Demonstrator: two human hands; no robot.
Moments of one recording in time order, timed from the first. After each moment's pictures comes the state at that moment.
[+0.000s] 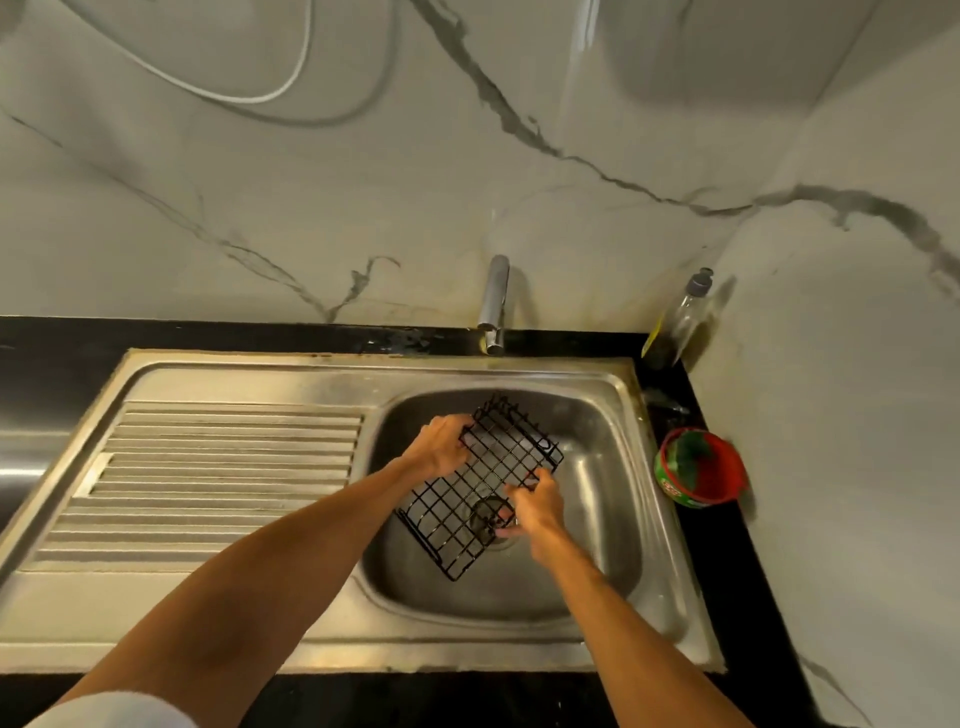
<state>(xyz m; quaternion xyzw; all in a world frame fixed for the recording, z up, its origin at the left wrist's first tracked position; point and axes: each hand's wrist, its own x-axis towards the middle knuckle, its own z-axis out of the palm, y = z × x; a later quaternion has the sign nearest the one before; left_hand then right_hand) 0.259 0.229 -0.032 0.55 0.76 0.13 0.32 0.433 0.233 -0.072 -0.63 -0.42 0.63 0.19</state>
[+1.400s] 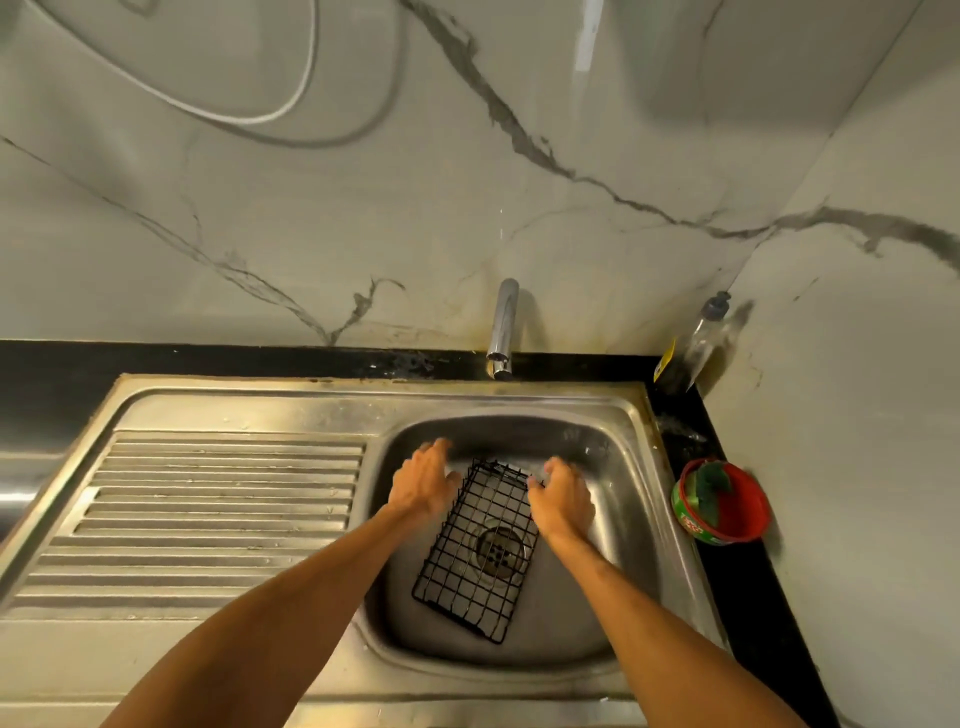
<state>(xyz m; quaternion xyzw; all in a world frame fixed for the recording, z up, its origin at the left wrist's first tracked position) 0.233 0.223 -0.070 0.49 0.82 0.15 0.26 0.419 0.296 -0.095 -0.66 -0.68 0.28 0.12</state>
